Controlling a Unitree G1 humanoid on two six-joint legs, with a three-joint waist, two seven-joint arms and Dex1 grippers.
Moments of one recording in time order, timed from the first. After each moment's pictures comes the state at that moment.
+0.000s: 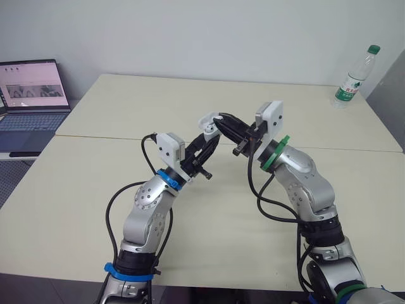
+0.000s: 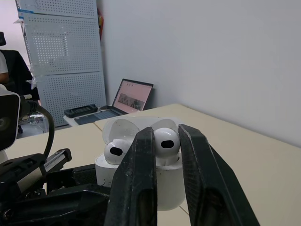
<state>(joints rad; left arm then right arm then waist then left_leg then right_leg) -0.31 0.15 -0.05 -0.20 -0.39 0.15 -0.51 -0.59 -0.19 0.10 -0.17 0.37 0.36 0.55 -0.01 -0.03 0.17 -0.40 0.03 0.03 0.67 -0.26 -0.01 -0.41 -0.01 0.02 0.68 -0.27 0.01</state>
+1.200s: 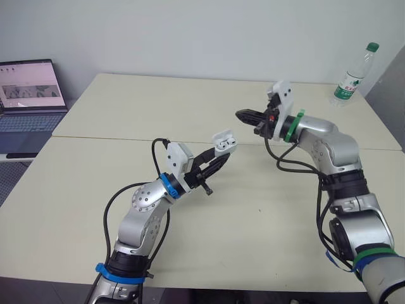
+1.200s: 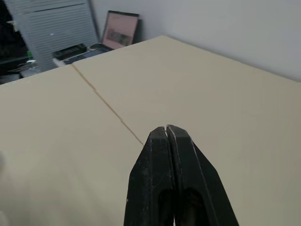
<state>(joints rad) -0.29 0.26 -0.11 -0.20 -0.39 0.14 -0.71 -0.96 -0.43 0.09 0.29 0.42 0.61 0.82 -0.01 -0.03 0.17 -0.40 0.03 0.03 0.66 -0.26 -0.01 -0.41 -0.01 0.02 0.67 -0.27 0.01</state>
